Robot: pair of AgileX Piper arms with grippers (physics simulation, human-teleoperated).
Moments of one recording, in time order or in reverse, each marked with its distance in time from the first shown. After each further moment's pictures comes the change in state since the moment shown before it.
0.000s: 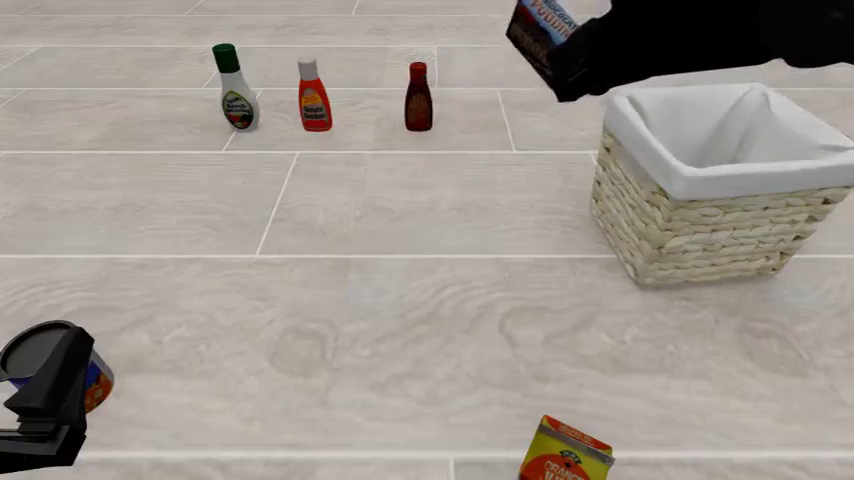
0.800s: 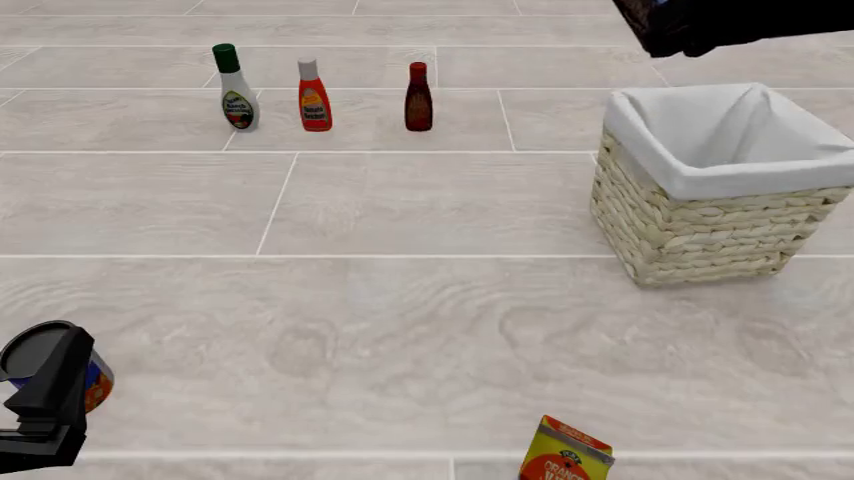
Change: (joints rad) left arm 0.000 0.000 0.000 0.000 0.000; right arm -0.201 -0.053 -0.031 0.032 0.005
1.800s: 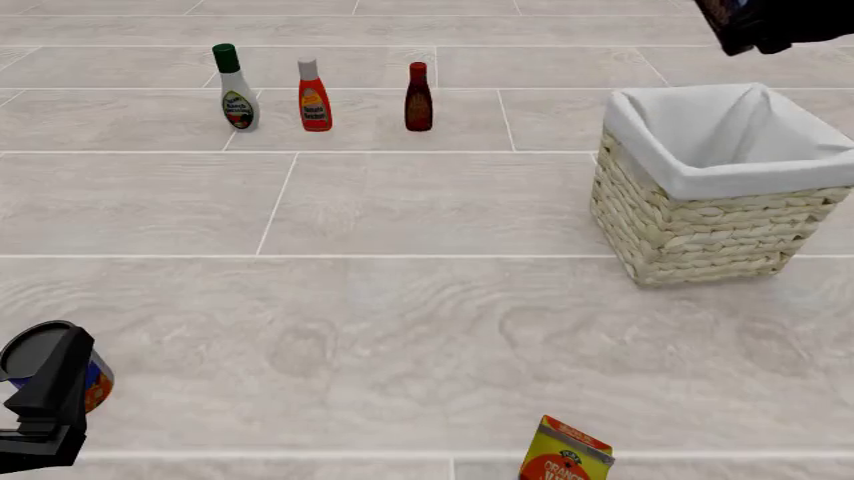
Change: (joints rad) left arm 0.000 0.000 0.000 0.000 0.000; right arm -0.213 0.065 -0.064 0.052 -0.016
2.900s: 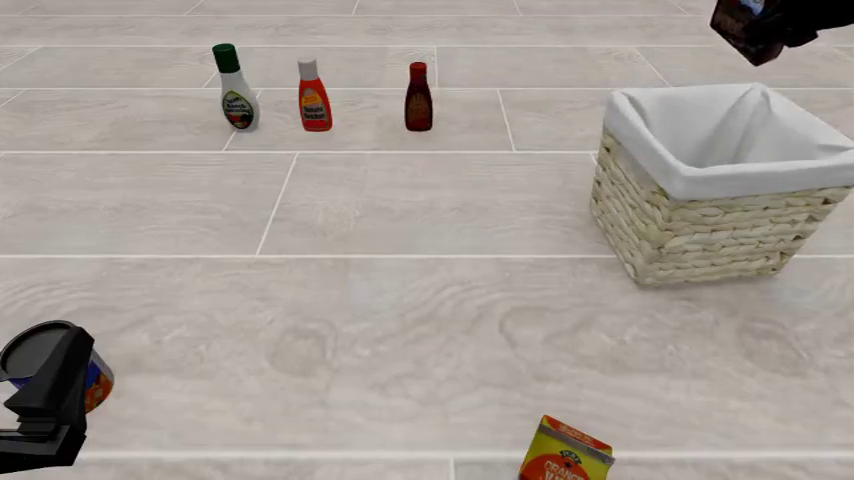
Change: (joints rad) left arm 0.000 0.000 0.000 0.000 0.000; right arm -0.076 0.200 -0.330 0.336 -0.151
